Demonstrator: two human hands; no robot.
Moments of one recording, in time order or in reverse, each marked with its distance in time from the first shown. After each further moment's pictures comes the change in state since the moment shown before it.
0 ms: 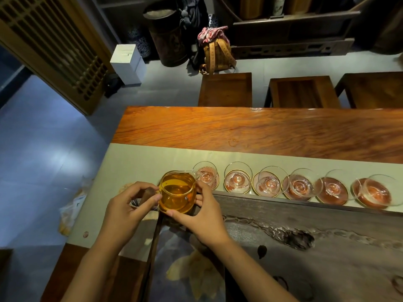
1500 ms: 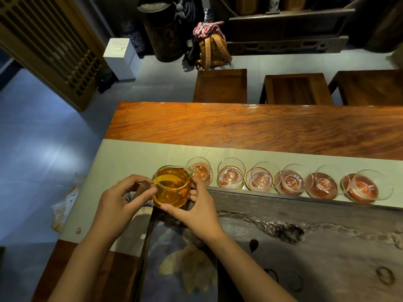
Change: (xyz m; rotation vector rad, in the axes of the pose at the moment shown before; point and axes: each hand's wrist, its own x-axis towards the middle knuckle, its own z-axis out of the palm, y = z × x) left_hand 0.005 0.005 0.000 0.052 -0.003 0.058; right_hand 0.000 -0.003 -0.004 -0.015 -0.004 0.023
